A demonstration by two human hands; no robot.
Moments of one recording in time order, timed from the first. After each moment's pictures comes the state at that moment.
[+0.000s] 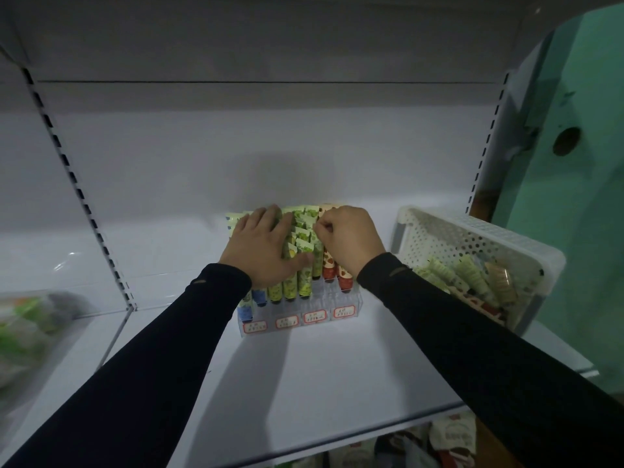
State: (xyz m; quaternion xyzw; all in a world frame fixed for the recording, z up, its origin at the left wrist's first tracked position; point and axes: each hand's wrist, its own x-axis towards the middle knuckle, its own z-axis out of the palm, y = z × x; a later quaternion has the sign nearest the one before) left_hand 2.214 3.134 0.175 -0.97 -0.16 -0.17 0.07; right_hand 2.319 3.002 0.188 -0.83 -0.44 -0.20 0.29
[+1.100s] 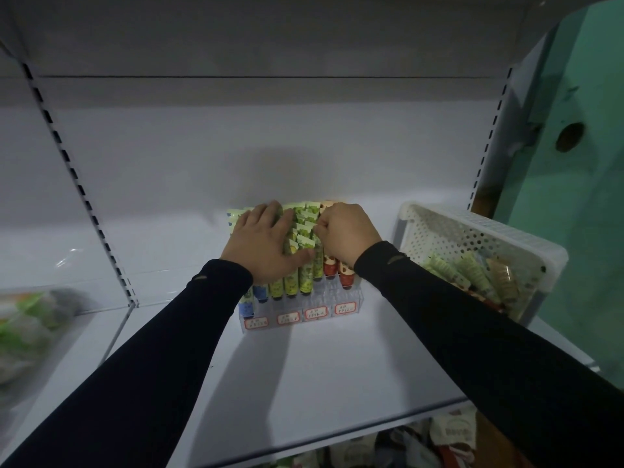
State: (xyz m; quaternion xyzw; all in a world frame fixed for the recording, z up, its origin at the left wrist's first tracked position) left_hand 2.214 3.133 0.176 -0.97 -0.17 -0.16 0.06; right_hand 2.320 3.006 0.194 -0.87 -0.42 -0.14 0.23
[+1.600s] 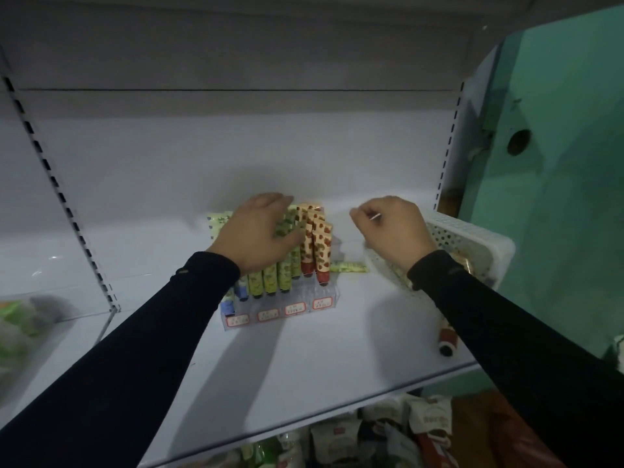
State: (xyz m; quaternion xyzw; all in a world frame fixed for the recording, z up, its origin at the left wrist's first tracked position) left_hand 2.196 3.090 0.215 -0.97 -0.07 -0.24 -0.05; right_hand 2.323 2.899 0.207 -0.84 -0.37 -0.22 0.34
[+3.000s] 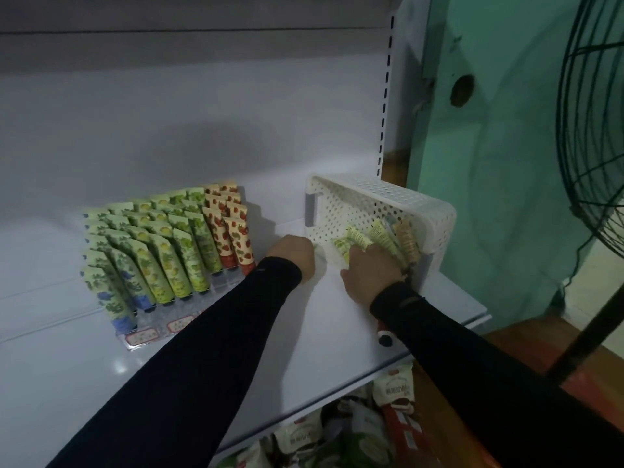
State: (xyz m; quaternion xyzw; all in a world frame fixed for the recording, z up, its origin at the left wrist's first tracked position) left_hand 2.363 2.985 0.121 -0.99 -0.14 0.01 0.00; right_hand 2.400 2.848 0.082 -0.97 -0.22 -0.05 0.07
